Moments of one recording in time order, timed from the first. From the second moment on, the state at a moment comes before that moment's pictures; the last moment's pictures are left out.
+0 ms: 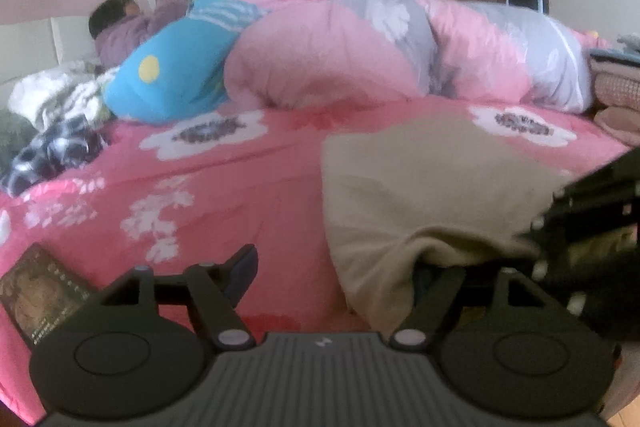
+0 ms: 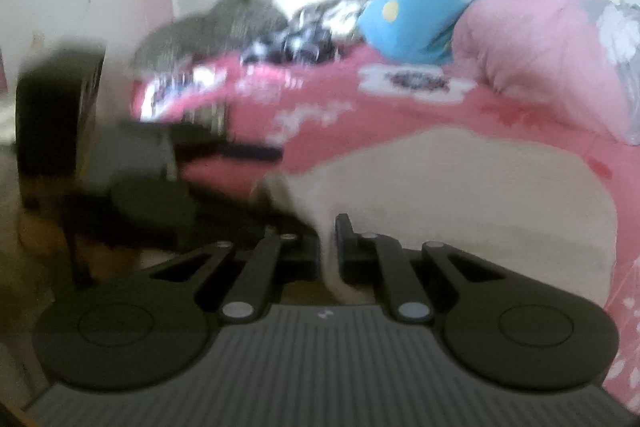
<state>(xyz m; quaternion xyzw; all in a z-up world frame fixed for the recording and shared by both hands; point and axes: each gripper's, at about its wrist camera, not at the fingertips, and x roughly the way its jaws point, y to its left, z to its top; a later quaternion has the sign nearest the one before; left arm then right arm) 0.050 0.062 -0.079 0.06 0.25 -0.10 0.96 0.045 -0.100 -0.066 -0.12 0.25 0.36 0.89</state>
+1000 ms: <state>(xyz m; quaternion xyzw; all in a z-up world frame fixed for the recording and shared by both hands) 0.018 0.096 -0.031 0.03 0.24 -0.22 0.94 0.045 -0.157 -0.041 -0.10 0.26 0.39 0.88</state>
